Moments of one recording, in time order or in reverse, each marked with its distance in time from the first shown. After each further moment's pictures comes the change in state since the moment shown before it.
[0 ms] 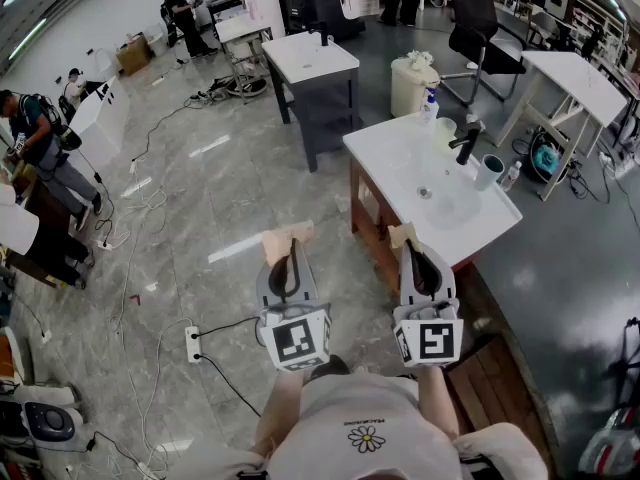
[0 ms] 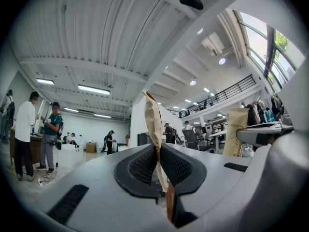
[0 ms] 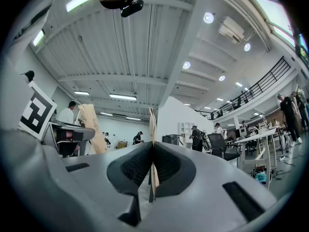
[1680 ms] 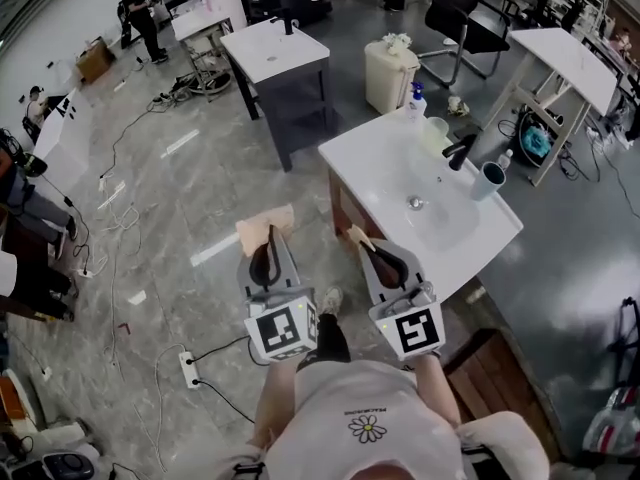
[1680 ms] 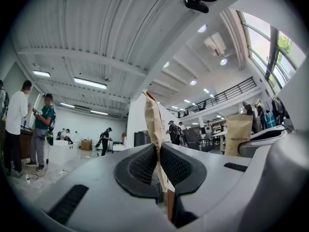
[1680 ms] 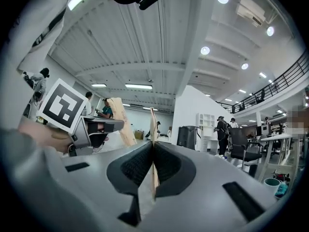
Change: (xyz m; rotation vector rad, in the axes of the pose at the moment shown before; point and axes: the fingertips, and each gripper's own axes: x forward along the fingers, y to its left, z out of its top) left arm 0.173 0.017 -0.046 -0.027 0.008 -0.030; right arm 0.152 0.010 -0.059 -0.096 0.039 0.251
